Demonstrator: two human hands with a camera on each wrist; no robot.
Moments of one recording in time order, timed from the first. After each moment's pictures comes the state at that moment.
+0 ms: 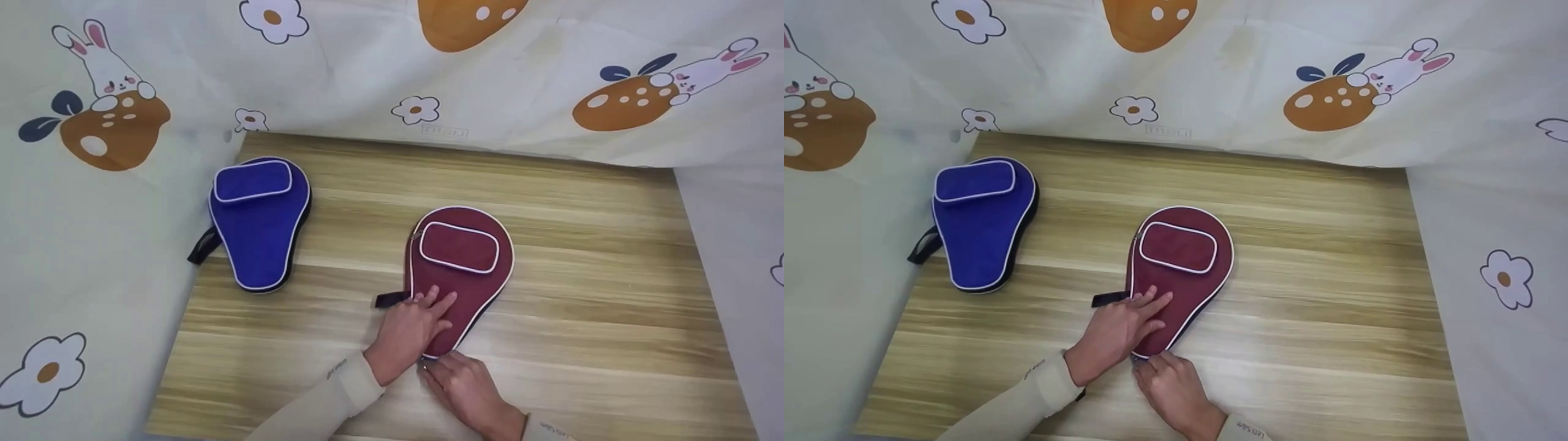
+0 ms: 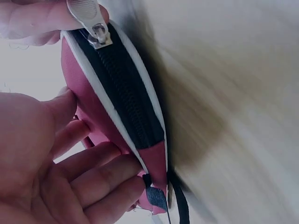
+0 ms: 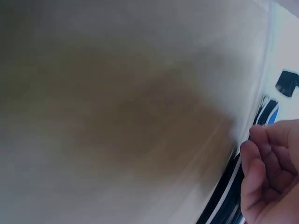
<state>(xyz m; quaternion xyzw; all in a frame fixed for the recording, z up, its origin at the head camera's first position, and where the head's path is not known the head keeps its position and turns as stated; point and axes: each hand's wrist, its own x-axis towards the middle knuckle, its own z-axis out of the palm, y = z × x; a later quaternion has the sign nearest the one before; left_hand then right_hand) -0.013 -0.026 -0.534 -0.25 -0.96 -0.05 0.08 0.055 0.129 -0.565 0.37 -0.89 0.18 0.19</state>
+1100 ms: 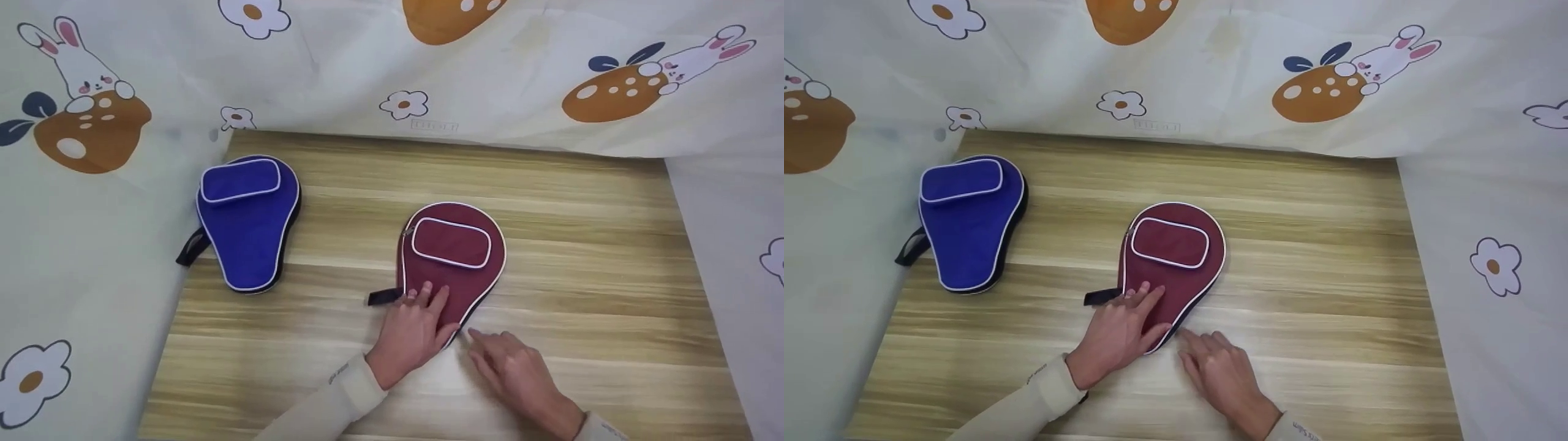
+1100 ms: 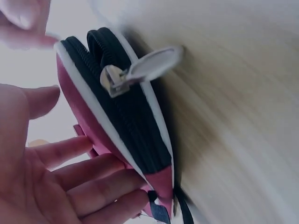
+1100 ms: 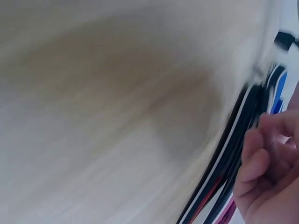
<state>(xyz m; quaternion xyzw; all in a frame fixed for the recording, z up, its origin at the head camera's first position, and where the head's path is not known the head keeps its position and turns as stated) -0.008 -0.013 -0.533 -0.24 -0.96 -0.10 0.04 0.045 0.205 -0.541 0.25 -0.94 0.20 0.13</state>
